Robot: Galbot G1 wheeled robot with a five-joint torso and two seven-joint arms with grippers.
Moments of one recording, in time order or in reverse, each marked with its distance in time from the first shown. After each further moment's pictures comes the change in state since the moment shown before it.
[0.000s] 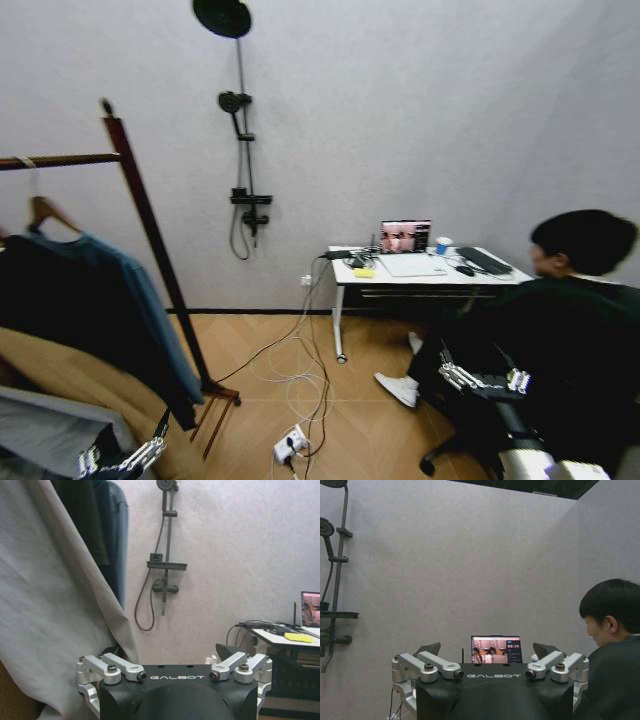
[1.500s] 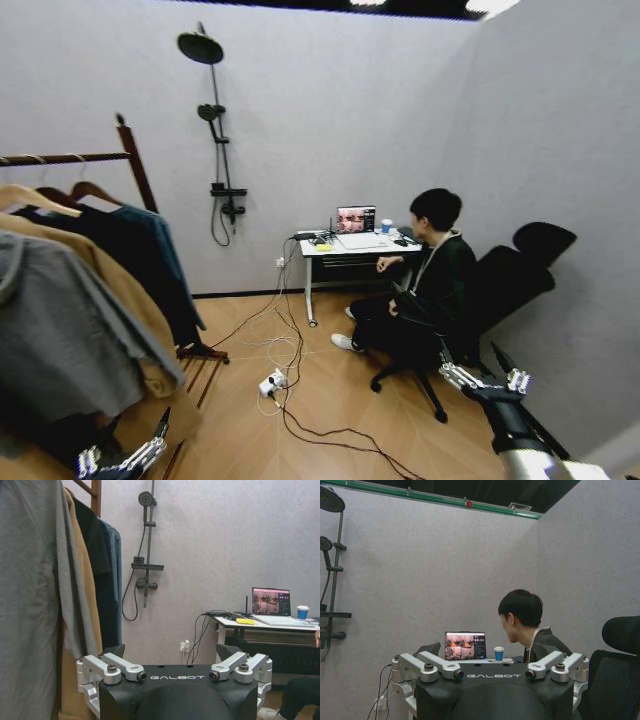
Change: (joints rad) left arm 0.000 0.000 0.000 0.000 0.000 0.000 0.000; right arm 0.001 0.000 0.000 0.000 0.000 0.000 0.000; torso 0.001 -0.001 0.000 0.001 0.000
